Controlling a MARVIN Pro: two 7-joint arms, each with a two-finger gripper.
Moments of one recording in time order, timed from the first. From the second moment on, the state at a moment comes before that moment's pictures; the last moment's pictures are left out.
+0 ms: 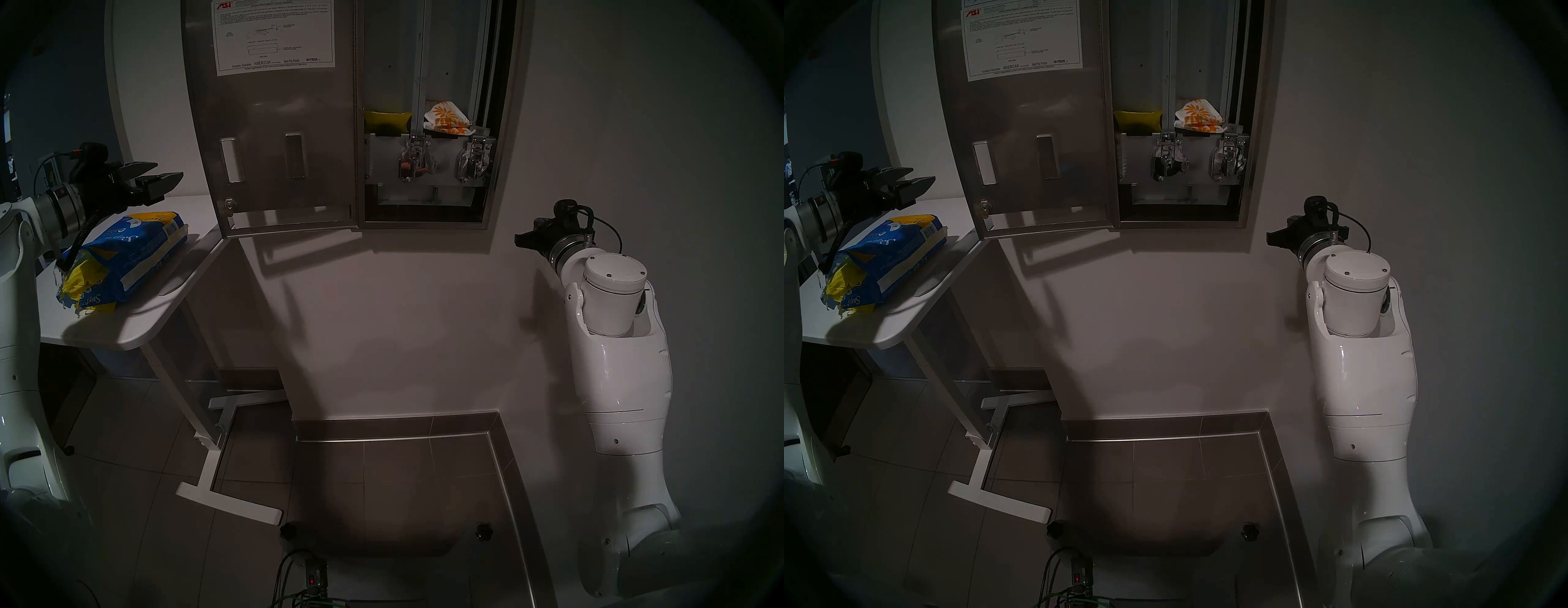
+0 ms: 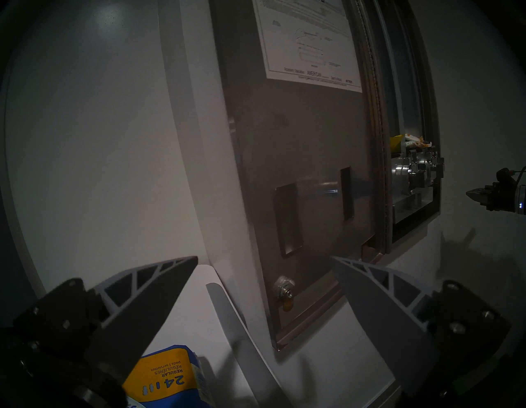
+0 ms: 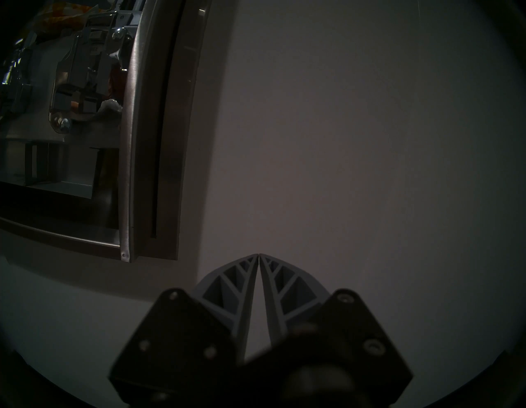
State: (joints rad) left arm 1.12 -0.84 -2.07 -1.56 -0.29 0.59 -1.02; right arm -1.25 -1.37 1.64 -1.83 -0.02 0.62 0.06
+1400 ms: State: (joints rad) left arm 0.94 -0.85 -1.92 -1.35 -0.39 0.50 -0.96; right arm -1.25 -1.37 1.64 -1.83 -0.02 0.62 0.06
